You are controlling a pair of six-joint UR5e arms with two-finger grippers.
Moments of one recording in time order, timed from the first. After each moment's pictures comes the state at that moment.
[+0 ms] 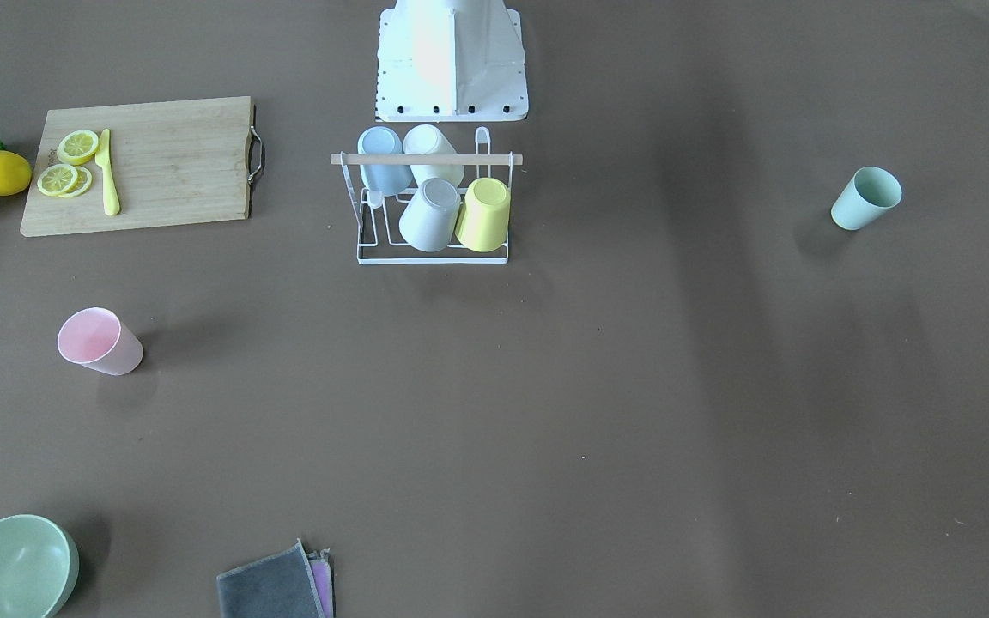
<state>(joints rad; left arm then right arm) -1.55 -1.31 -1.85 -1.56 -2.39 0.01 1.60 -1.58 1.64 -1.66 2.31 0.17</state>
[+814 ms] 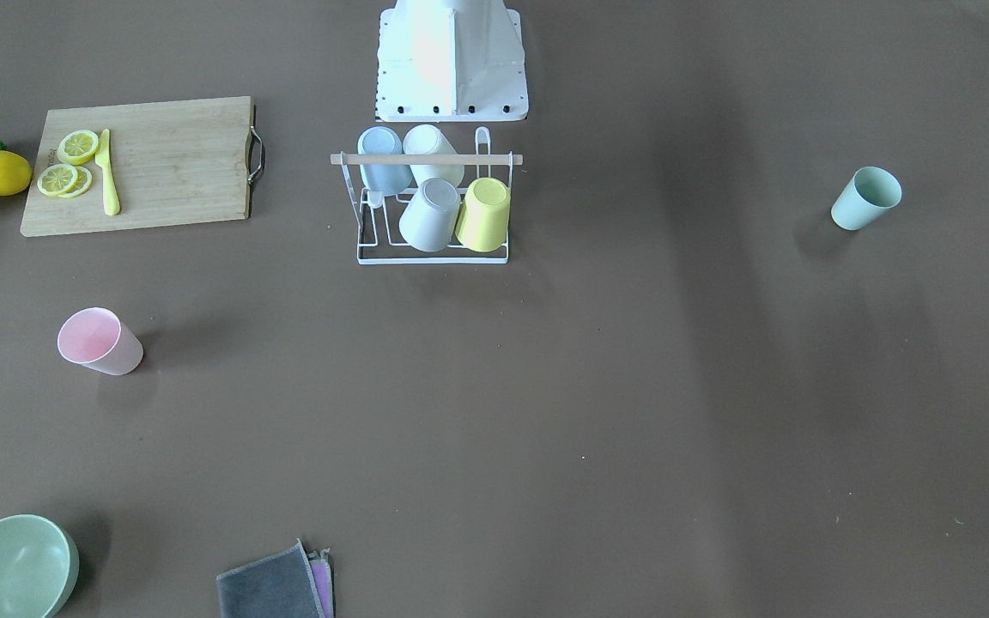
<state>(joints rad) -1.55 -1.30 -1.85 -1.55 -2.33 0.02 1.60 -1.58 1.64 -1.66 2.31 0.17</state>
